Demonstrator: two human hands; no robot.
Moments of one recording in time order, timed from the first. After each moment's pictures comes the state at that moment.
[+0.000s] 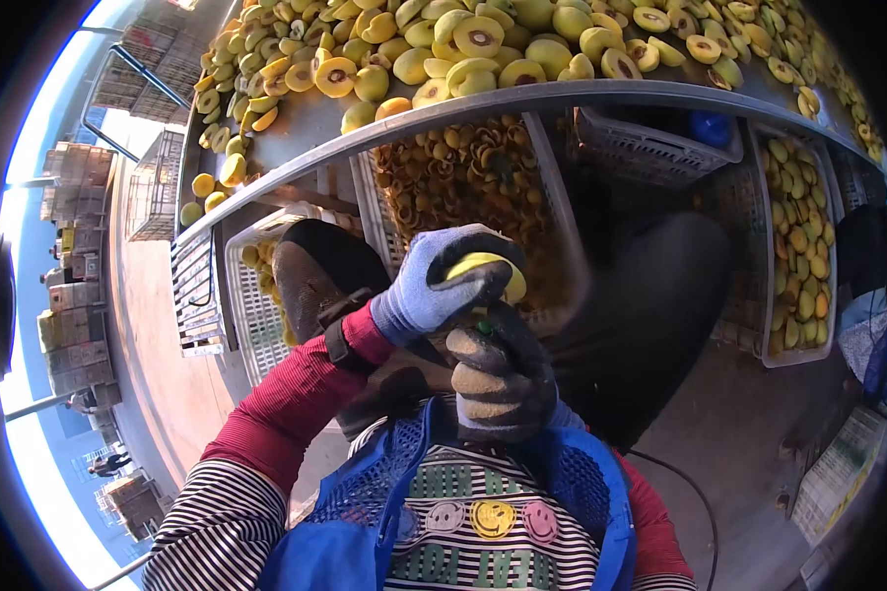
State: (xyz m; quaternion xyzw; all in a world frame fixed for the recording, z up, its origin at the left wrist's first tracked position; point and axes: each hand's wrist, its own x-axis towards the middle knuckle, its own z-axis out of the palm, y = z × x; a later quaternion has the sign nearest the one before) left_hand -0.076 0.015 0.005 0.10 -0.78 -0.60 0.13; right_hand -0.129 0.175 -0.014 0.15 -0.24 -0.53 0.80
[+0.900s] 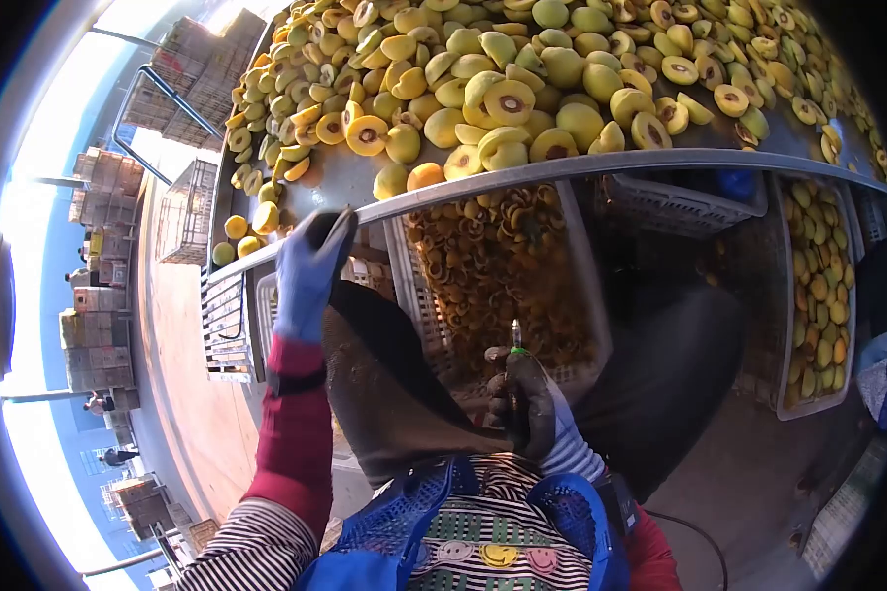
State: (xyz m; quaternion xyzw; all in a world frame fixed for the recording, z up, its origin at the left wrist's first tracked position) left_hand -0.031 -0.114 0.053 0.50 -0.82 -0.22 0.19; right_hand -0.146 0.152 -0.018 0.19 0.33 -0.62 0.69
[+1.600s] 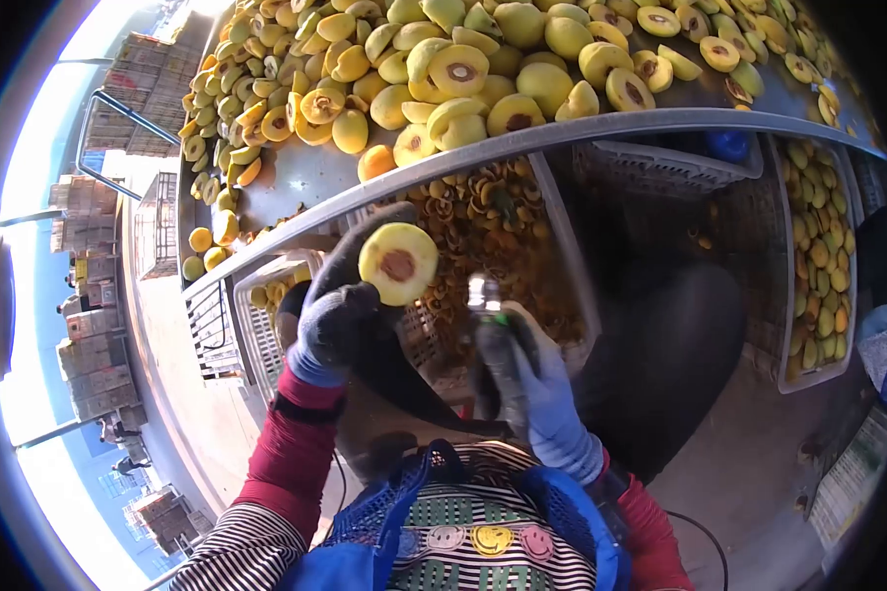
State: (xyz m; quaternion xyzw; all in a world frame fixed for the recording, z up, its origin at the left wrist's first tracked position) left_hand -0.070 -0.057 0.033 0.25 -0.53 -0.80 0.13; right_hand -0.186 0.132 0.018 0.00 0.49 -0.62 0.61
